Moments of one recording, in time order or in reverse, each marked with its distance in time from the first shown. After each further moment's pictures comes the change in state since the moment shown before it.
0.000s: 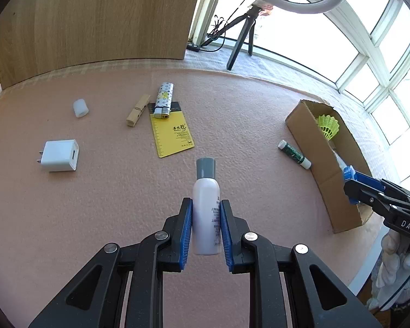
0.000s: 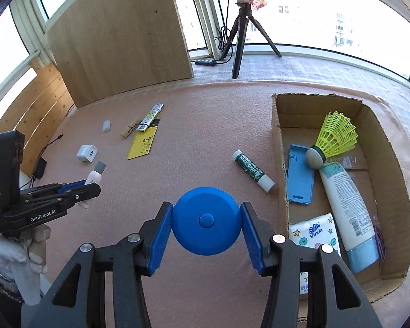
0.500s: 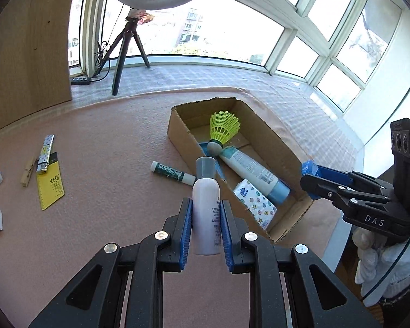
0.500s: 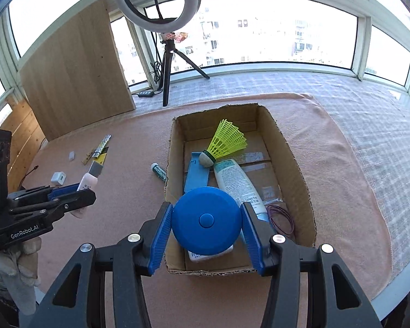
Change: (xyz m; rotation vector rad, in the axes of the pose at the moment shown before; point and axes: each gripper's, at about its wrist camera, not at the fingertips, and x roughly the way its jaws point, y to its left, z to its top) left arm 0.014 -0.169 0.020 0.248 -0.020 -0.212; right arm -0.081 -0.089 -0.023 0.135 -0.109 -0.159
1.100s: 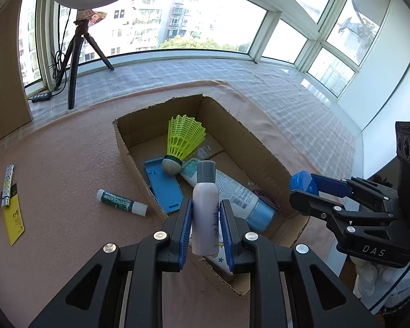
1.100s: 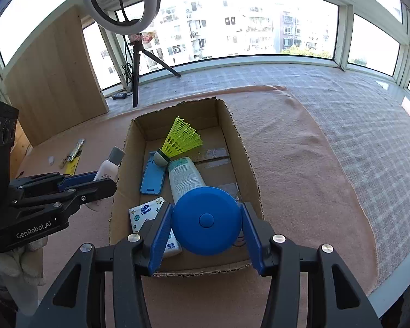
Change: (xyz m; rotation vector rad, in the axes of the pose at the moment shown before) left arm 0.068 -0.051 0.035 0.065 0.046 -0.017; right arm 0.011 -0.055 -0.001 0.032 0.011 -0.027
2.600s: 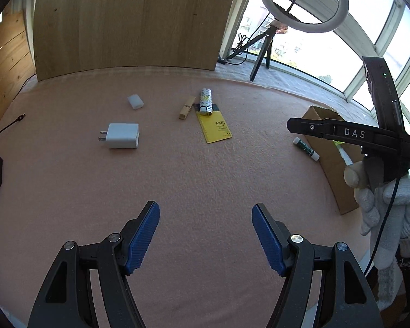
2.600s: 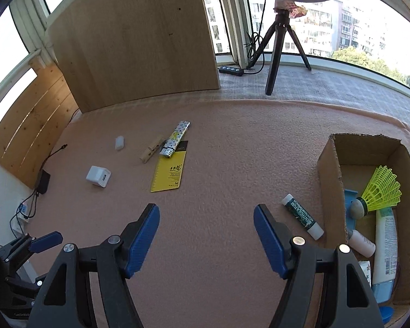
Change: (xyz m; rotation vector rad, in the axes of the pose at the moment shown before) left arm -0.199 0.225 -0.172 -0.358 -0.062 0.310; right arm 0.097 0.245 0.041 -0.207 0.141 0.215
